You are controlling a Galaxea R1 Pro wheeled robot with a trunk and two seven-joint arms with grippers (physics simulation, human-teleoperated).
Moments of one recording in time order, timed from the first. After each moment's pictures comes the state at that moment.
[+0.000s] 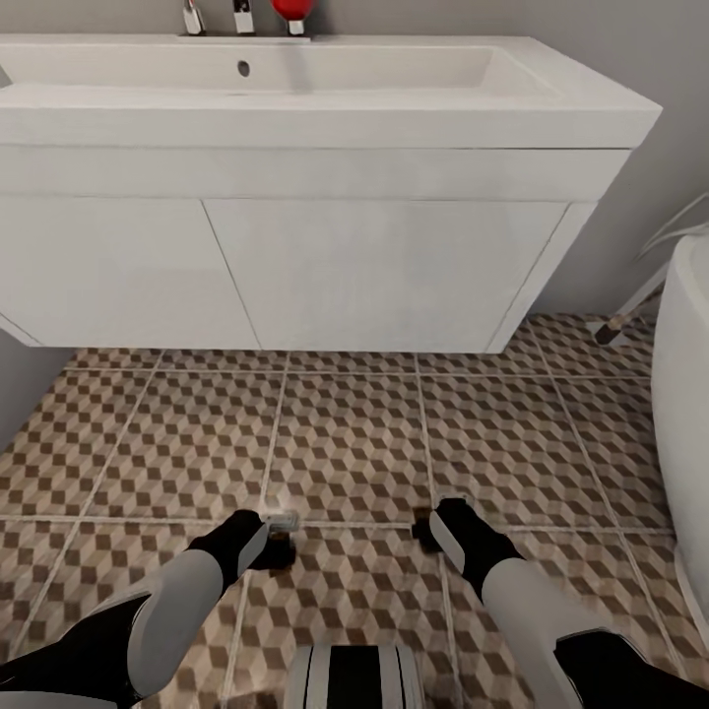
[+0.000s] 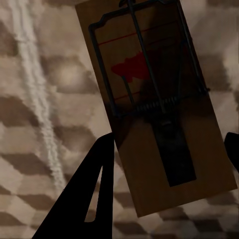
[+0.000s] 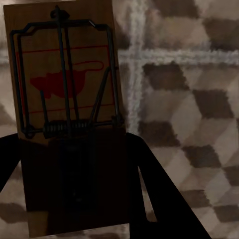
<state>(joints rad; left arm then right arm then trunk) -0.91 -0.11 0.33 -0.14 -0.32 0.57 0.04 -0.83 0.11 0.13 -0.41 -0.19 0.61 -0.29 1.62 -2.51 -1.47</state>
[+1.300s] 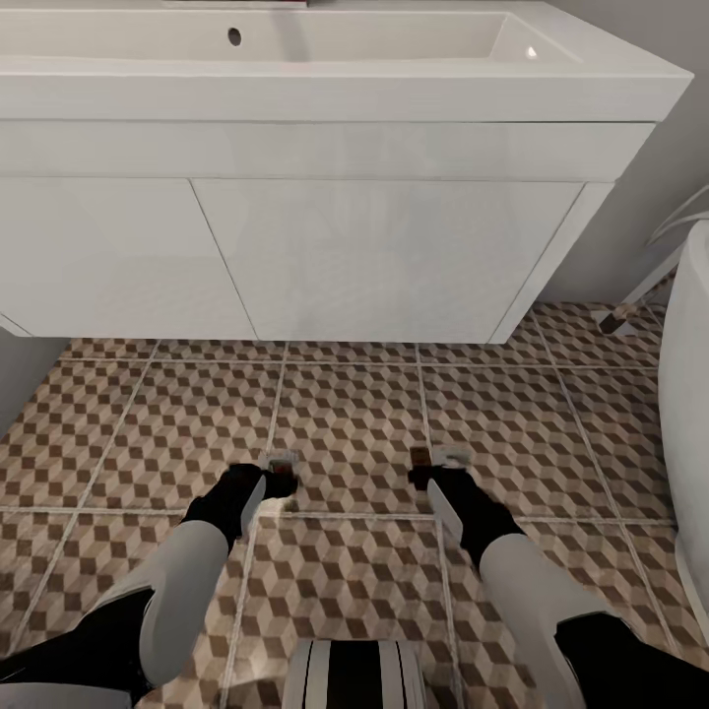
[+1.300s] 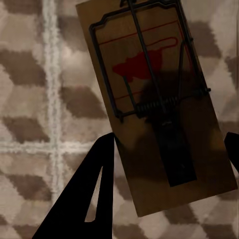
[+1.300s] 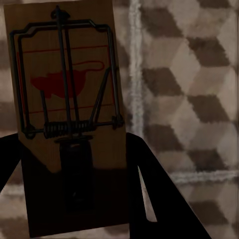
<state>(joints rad) -0.95 -0.15 0.32 -0.42 -0.33 0.51 -0.01 -0.88 0.11 0.14 -0.52 -0.17 0.43 -0.29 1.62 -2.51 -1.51</state>
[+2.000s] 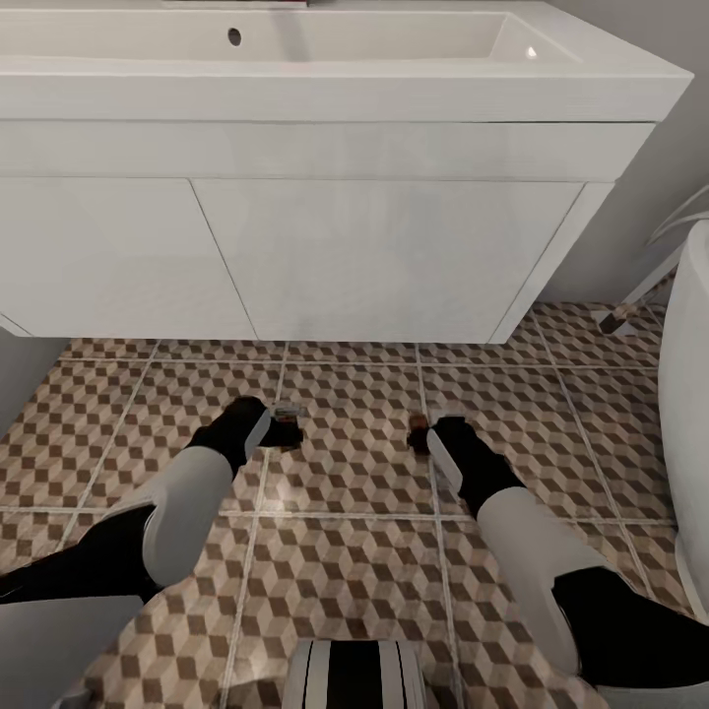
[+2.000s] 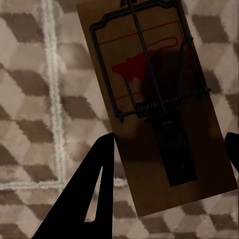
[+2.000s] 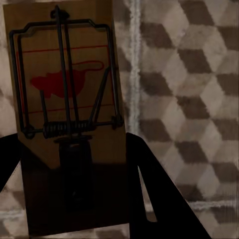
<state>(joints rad) -1.21 -0.14 0.32 -0.31 -0.33 0.70 -0.01 -1.02 0.11 0.14 -0.59 -0.17 0.65 -0.29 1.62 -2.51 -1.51</state>
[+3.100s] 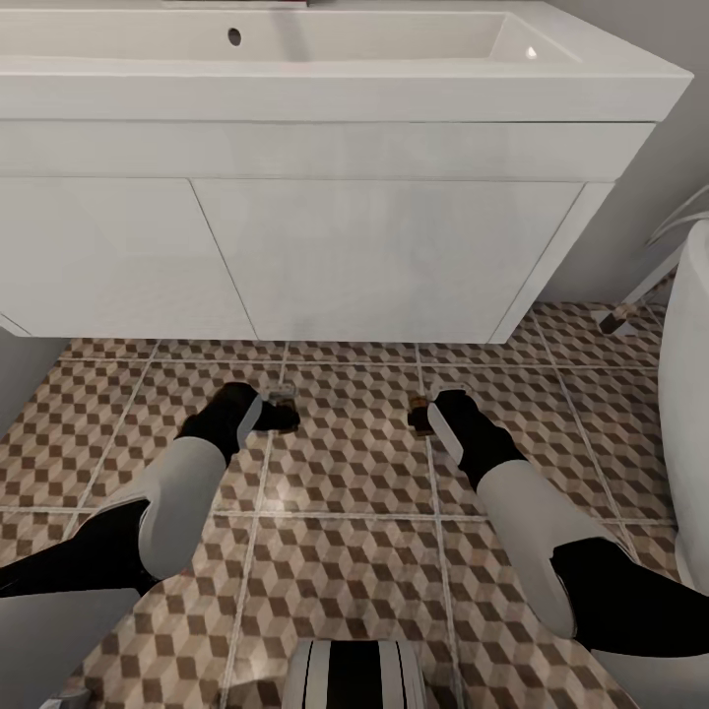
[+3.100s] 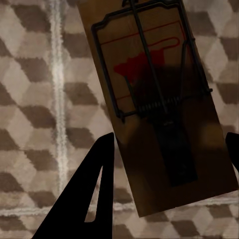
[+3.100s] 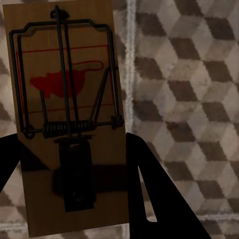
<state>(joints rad) -1.23 -0.13 0.32 -0.38 -0.33 0.70 -0.08 -1.11 0.11 0.15 -0.58 -0.17 0.72 -0.30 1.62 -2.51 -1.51</state>
